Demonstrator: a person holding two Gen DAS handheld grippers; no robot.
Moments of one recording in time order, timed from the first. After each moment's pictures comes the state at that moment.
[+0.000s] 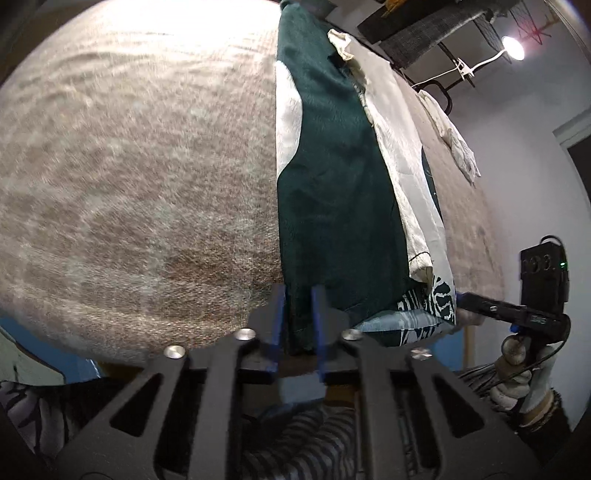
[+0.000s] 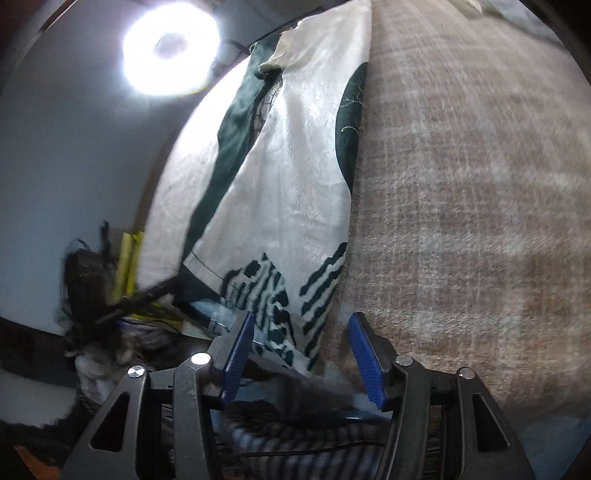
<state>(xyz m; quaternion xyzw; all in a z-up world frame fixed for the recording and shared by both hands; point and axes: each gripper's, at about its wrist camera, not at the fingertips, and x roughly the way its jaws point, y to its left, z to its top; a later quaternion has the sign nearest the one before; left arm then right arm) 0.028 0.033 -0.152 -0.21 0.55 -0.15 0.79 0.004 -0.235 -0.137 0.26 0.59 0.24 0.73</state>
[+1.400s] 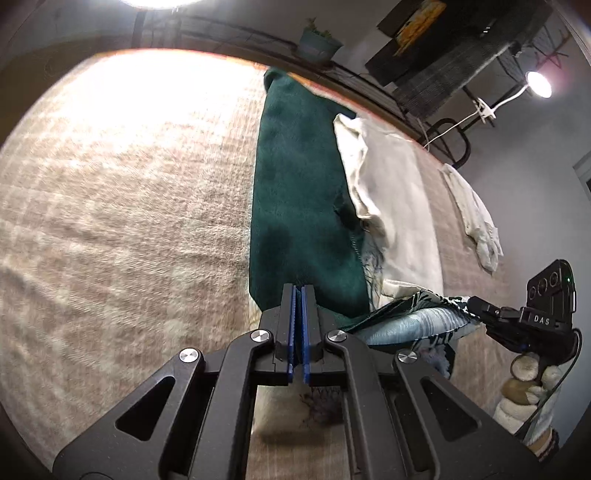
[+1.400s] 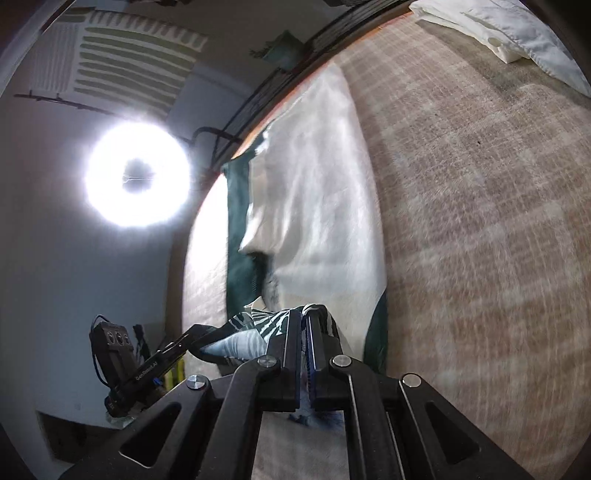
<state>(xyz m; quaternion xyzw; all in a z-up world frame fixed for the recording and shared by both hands) 0.238 0.026 -0.111 -0.19 0.51 -0.12 0.83 0.195 -0.275 -0.111 0.39 0.52 0.18 0.74</state>
